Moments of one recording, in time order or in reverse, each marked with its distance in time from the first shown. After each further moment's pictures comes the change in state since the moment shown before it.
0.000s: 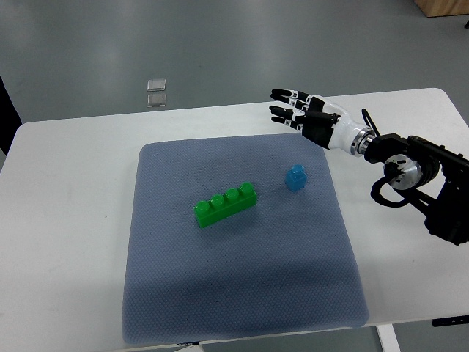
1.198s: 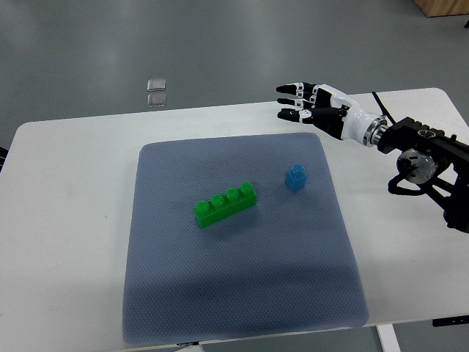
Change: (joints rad) left arm -0.003 0.000 0.002 0.000 0.000 0.006 -0.016; right arm 0.027 -0.063 0.011 0.003 -0.309 0.060 0.062
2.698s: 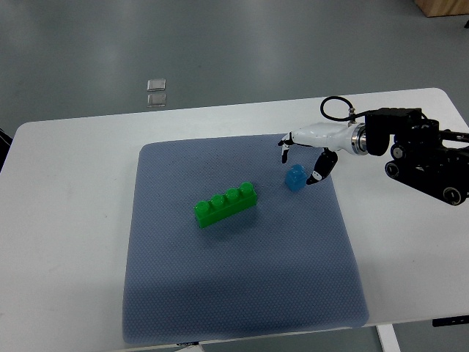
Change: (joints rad) left arm 0.000 0.000 0.000 0.000 0.000 0.000 0.000; right arm 0.224 -0.049 -0.434 0.069 -1.086 -0.127 0.009
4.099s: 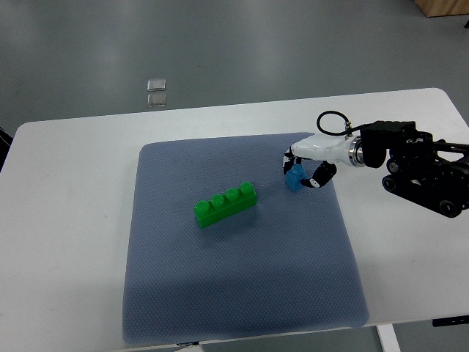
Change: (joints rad) left arm 0.000 0.000 0.000 0.000 0.000 0.000 0.000; right arm -0.029 0.012 -0.021 0.002 -0.068 -0.027 -0.013
